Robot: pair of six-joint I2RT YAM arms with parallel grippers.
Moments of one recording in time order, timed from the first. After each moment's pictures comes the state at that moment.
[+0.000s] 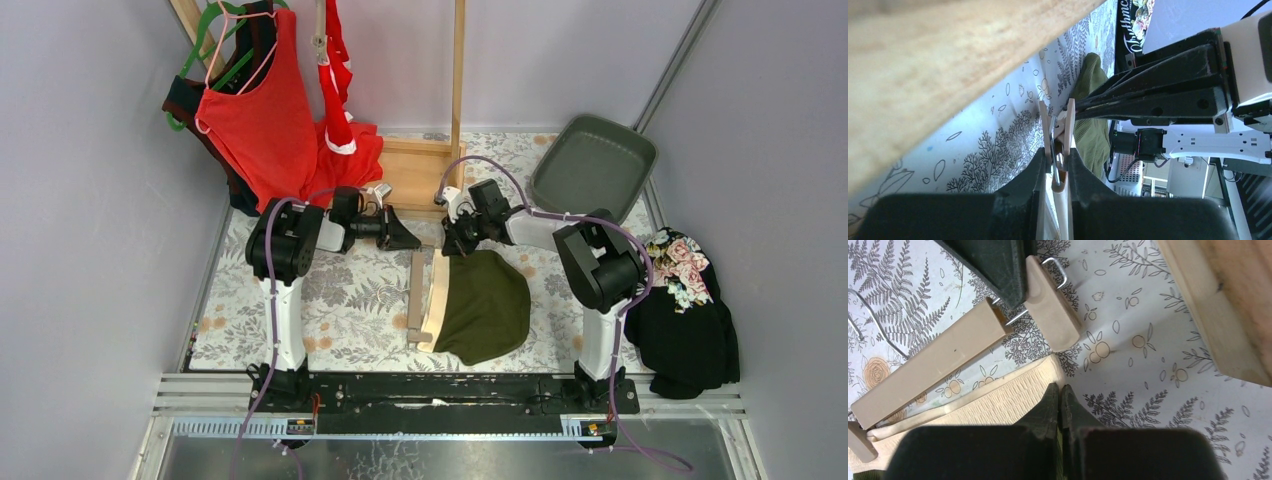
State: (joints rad) left arm -0.18 2.16 1.00 0.55 1.12 -0.80; right arm 0.52 1.97 1.16 -0.08 -0.57 -0.20
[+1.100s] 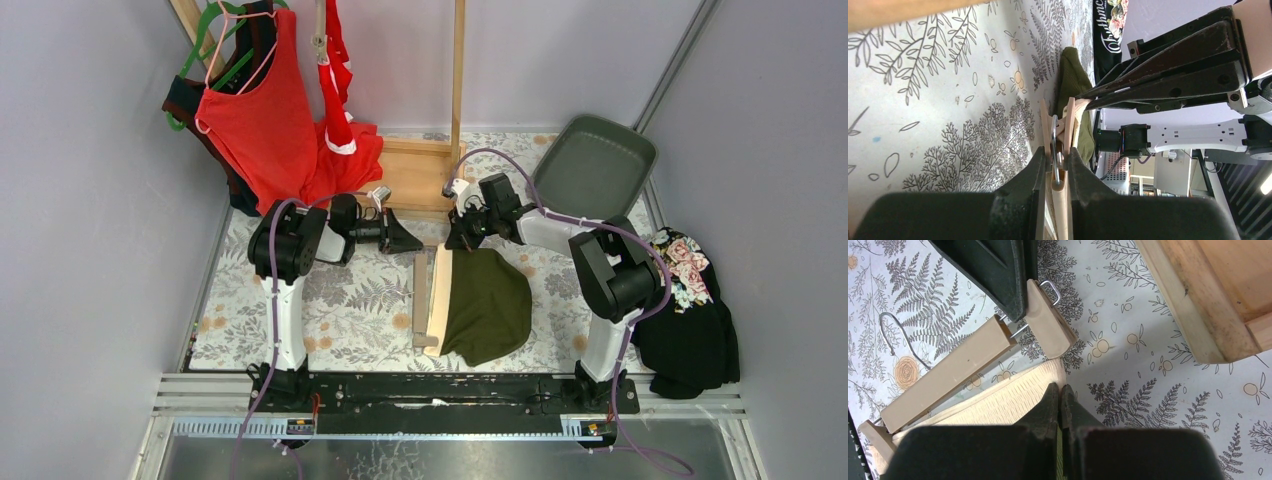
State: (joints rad) left arm -0.19 2.18 0.89 0.92 1.15 -1.02; right arm 0.48 1.87 1.11 -0.06 -0.61 -0.18
